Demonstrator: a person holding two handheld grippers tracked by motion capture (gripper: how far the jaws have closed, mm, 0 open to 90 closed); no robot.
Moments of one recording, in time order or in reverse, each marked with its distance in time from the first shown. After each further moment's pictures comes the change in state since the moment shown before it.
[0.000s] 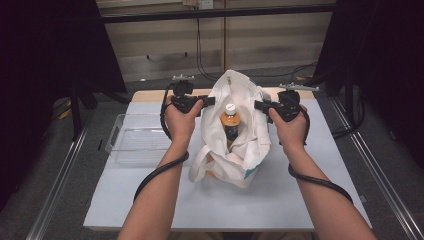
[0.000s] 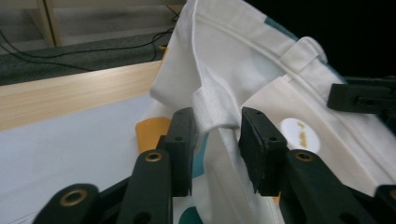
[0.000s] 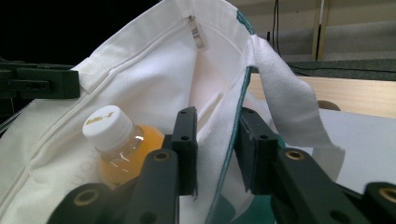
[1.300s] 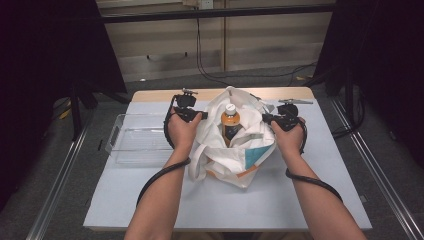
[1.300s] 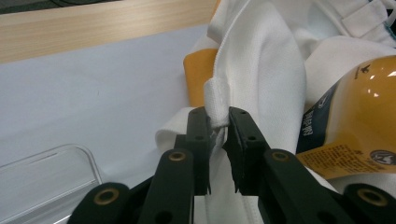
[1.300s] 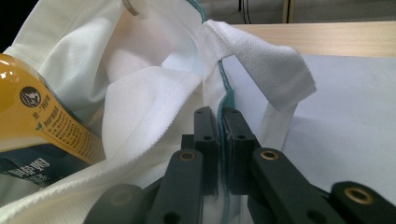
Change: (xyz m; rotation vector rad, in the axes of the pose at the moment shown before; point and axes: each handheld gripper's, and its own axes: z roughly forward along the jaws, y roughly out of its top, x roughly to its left) left arm 0.024 -0.035 0.036 0.192 0.141 0.000; right arm -0.047 -0.049 0.034 0.096 -0.116 0.001
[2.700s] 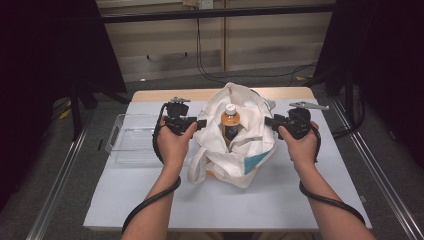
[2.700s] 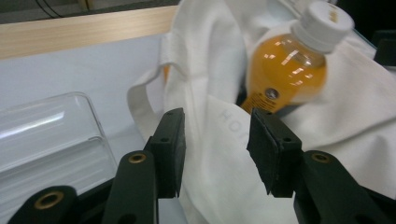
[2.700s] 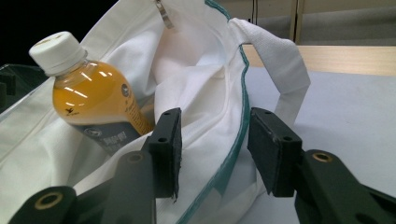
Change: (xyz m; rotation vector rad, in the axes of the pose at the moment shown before) left arm -0.031 -0.029 -0.066 -0.076 -0.029 0.013; right arm 0.019 0.000 -0.060 -0.067 0.040 -0.014
